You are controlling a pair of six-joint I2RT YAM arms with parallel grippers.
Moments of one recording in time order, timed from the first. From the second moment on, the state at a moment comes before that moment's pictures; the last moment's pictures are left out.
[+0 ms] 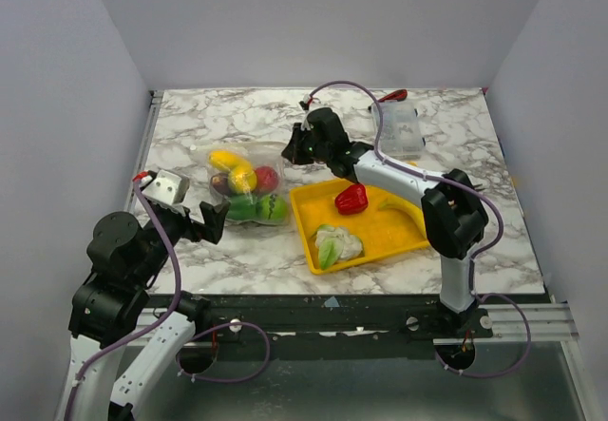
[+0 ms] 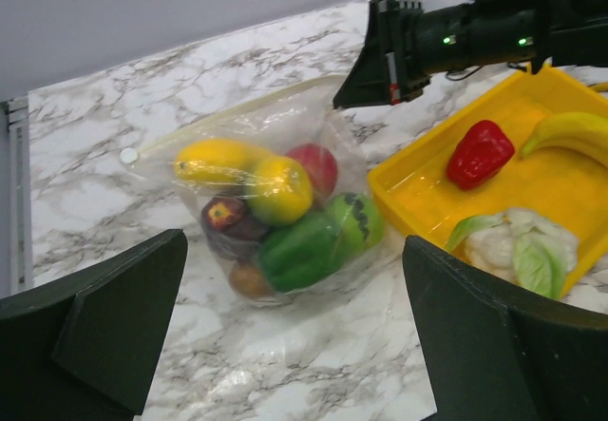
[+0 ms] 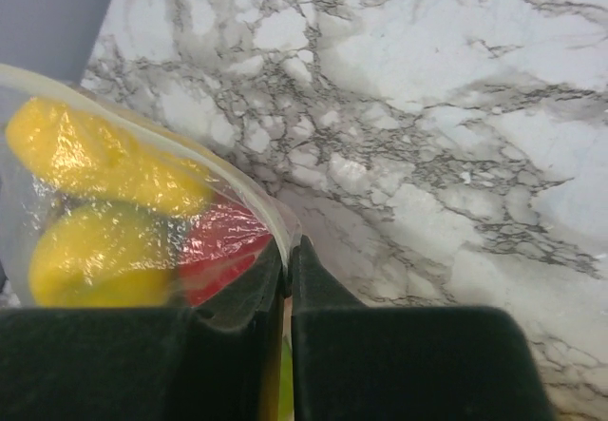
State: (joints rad) left arm -0.35 0.44 1.05 -0.73 0.08 -0.01; right arm 0.72 1.97 1.52 -0.02 -0.06 0.49
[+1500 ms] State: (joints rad) left arm -0.35 0.24 1.08 -0.42 -0.08 0.02; right arm 0.72 0.65 1.09 -0.27 0.34 0.20
